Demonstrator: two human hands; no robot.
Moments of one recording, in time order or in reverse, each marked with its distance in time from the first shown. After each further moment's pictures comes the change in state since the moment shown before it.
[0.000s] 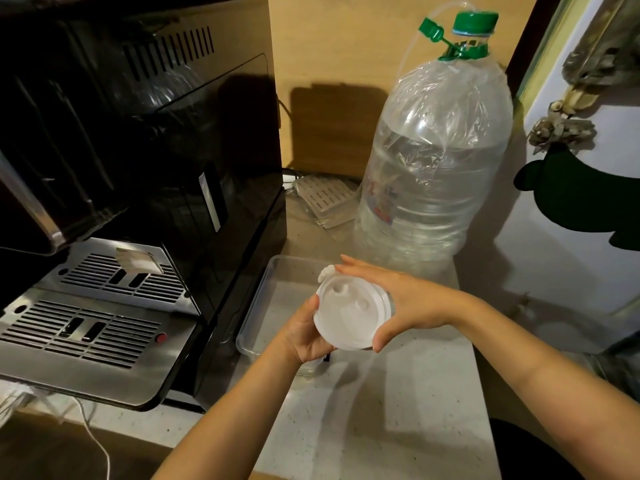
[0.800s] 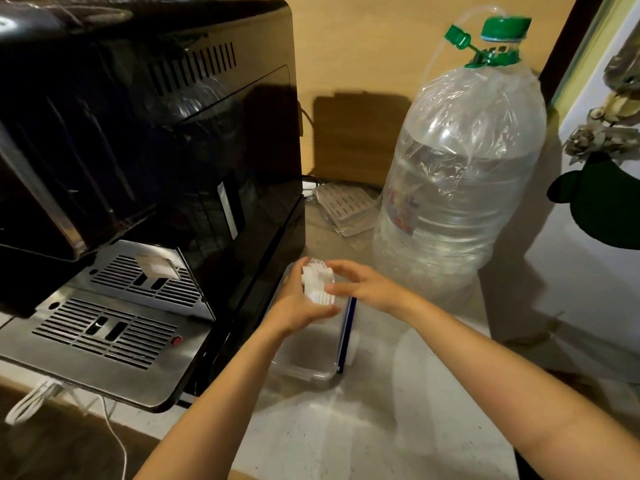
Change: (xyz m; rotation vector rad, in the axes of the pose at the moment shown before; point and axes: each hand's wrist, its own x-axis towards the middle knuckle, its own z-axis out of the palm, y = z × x) left_hand -0.009 0.043 -0.023 1.172 0.840 0.058; right_hand 0.082 0.011 0.017 0.421 0.202 0.141
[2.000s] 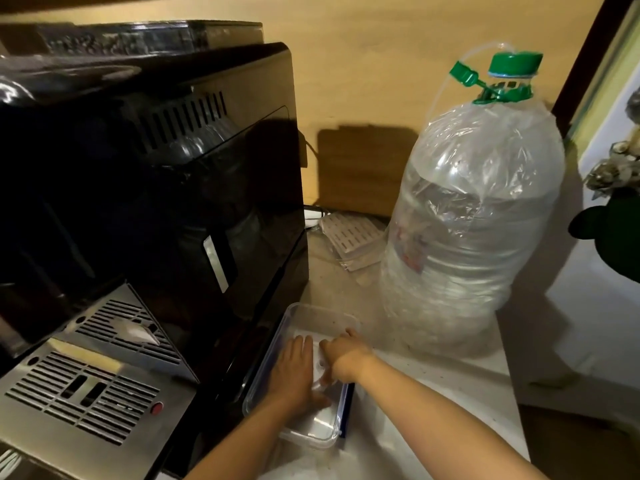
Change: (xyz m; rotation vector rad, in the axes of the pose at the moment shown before) left_hand 0.027 -0.082 0.031 0.890 -0.136 -0.090; right_hand 0.075 0.055 0.037 -1.151 -0.245 0.139
